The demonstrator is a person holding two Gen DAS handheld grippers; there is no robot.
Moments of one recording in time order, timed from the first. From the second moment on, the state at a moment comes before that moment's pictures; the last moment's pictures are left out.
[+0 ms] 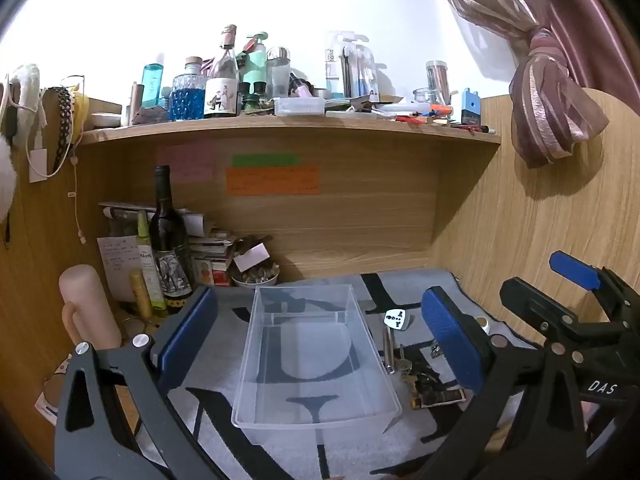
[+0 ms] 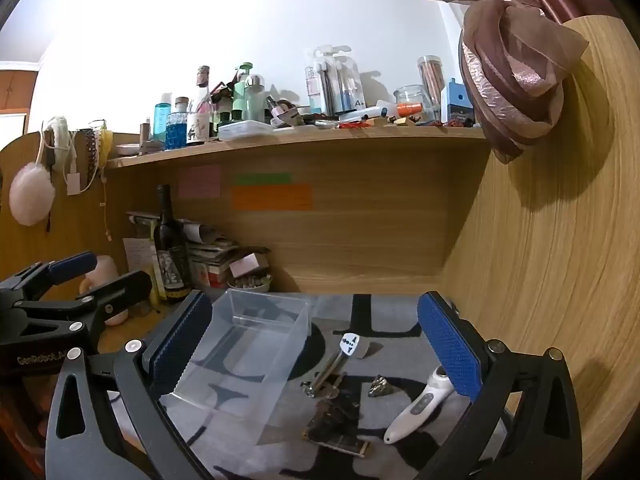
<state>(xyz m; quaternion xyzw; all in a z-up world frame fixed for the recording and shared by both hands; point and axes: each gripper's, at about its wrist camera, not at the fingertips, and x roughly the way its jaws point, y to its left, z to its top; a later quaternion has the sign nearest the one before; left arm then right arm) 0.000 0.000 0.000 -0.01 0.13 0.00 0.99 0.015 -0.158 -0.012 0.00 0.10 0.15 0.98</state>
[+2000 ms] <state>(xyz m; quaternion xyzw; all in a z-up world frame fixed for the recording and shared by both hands) 0.002 0.000 0.003 -0.01 0.12 0.00 0.99 0.017 -0.156 -0.013 -0.01 0.10 0.15 0.98</state>
